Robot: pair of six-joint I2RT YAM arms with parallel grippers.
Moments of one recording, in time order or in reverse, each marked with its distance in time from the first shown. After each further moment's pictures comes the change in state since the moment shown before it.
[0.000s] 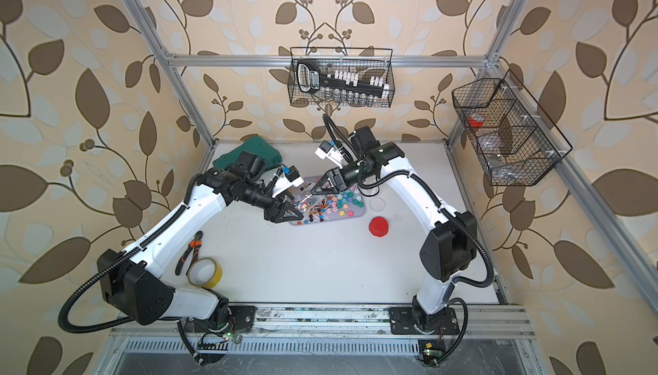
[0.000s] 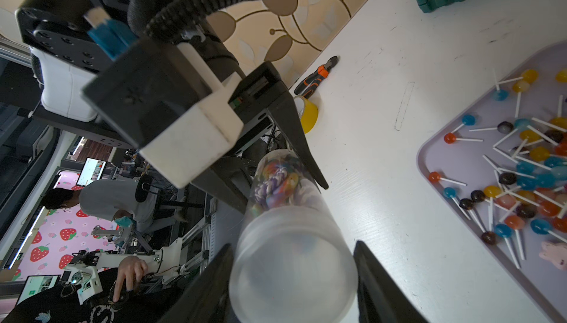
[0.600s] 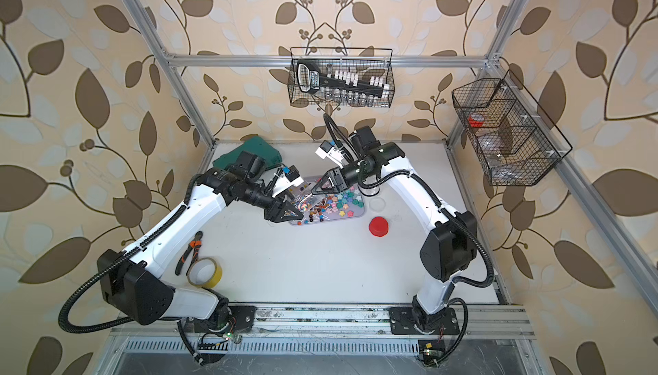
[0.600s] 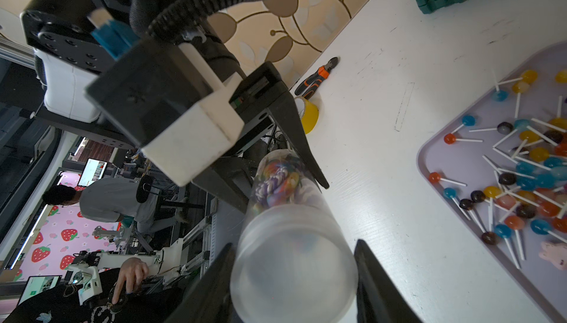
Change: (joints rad) left arm 0.000 0.000 0.000 0.011 0.001 -0.006; right arm -0.004 0.000 0.000 0.000 -0.006 0.000
